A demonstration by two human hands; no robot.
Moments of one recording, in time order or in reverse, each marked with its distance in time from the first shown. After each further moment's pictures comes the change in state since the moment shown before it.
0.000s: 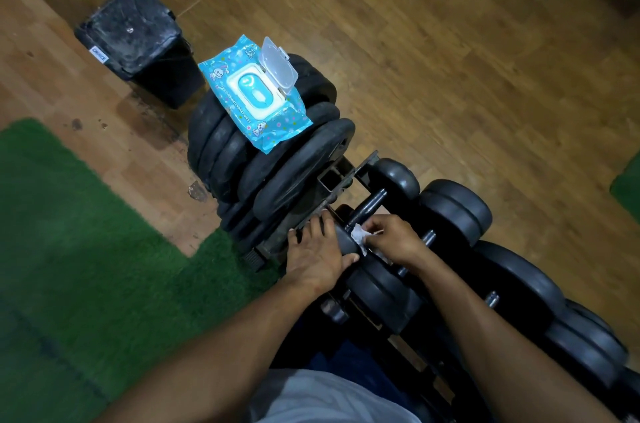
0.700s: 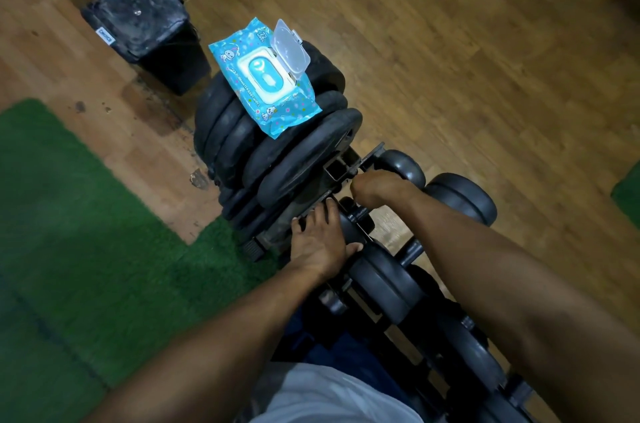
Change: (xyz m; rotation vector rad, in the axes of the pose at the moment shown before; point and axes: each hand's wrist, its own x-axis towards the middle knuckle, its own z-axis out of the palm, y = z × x) left_hand -0.002 0.003 -0.004 -0.054 -0.012 -0.031; right_hand 0.058 -0.092 -0.019 -1.111 -0.339 -0.115
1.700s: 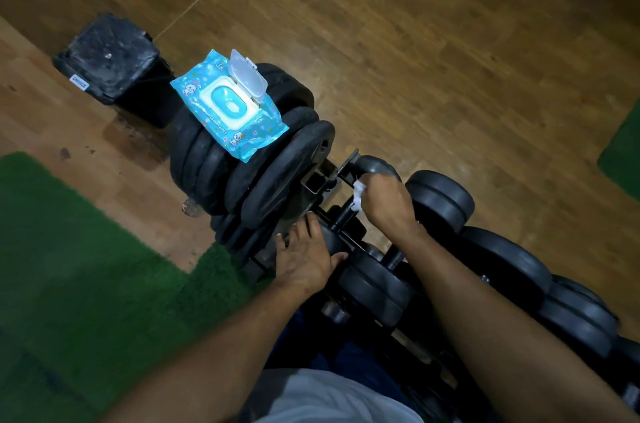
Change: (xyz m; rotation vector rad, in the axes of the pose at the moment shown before) left_hand -0.002 0.002 0.000 0.103 0.039 -0.002; right_hand -0.043 0.024 0.050 0.691 0.643 0.253
